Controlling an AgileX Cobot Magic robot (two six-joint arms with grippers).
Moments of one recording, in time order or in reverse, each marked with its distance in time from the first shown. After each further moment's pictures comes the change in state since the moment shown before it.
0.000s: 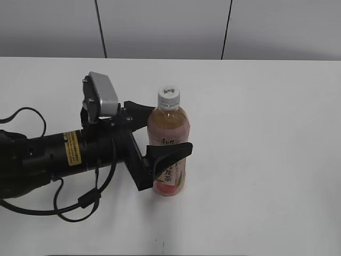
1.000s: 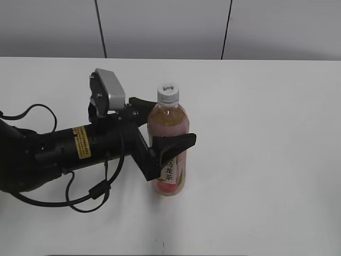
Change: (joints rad) left arm -0.011 0.044 -0.055 -0.041 0.002 0.000; right arm 0.000 0.000 0.000 -0.003 0.000 0.000
